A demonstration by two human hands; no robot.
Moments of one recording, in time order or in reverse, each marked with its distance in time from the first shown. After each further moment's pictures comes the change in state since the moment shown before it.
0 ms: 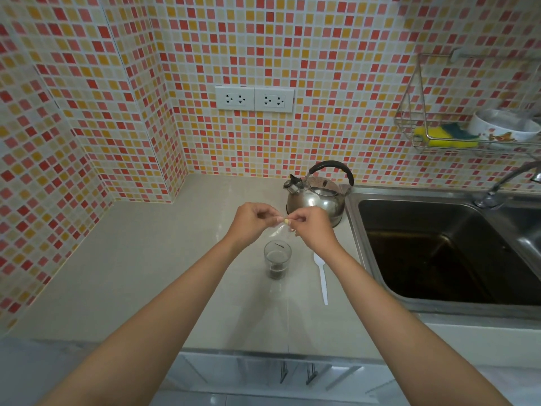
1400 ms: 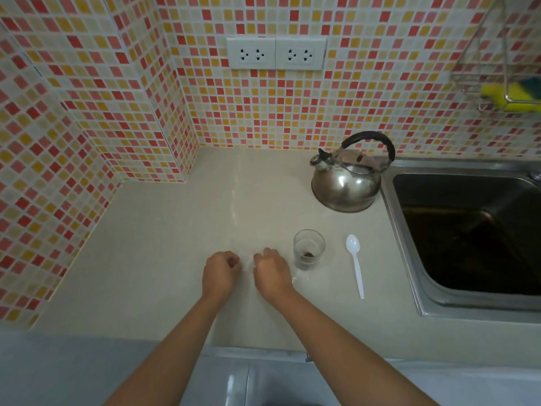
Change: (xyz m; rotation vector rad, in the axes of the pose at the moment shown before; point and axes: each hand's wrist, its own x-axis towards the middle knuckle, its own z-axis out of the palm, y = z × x) left_hand -0.057 -0.170 -0.039 0.376 0.237 -0.384; right_hand -0.022 0.054 0.196 -0.671 -0.294 -0.098
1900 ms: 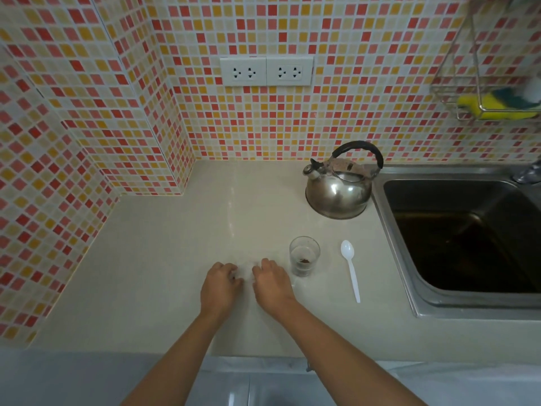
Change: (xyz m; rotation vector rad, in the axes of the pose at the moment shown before) left_hand -0.011 -0.006 0.001 0.120 -0.014 0.094; right_hand -0.018 0.003 -0.006 -0.075 0.015 -0.079
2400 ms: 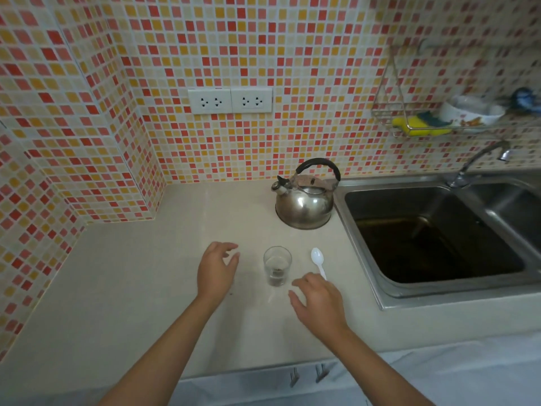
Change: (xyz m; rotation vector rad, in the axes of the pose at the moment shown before) left_hand 0.016 0.076 -0.020 -0.274 0.139 0.309; right_hand -0.109 0.073 -0.064 0.056 0.469 0.139
